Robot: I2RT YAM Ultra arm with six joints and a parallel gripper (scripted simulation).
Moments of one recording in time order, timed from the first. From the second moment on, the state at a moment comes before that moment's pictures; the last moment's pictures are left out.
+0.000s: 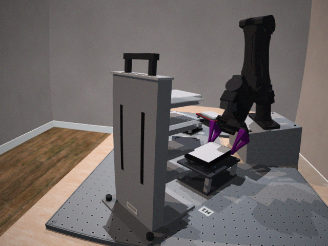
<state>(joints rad) 0.78 1.47 0.14 0.63 0.05 -0.09</state>
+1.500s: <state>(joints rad) 0.77 1.63 0.09 0.85 0.04 -0.10</state>
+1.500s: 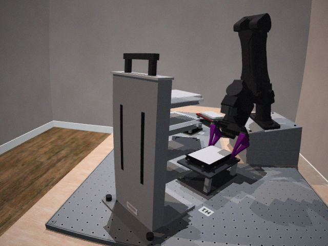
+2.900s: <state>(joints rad) 0.76 1.74 0.08 1.01 0.04 -0.11</state>
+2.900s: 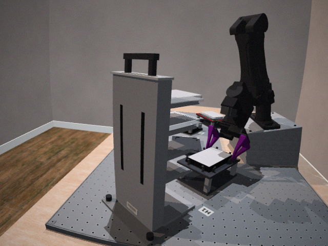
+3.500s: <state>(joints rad) 0.78 1.45 0.08 0.73 0.05 -0.10</state>
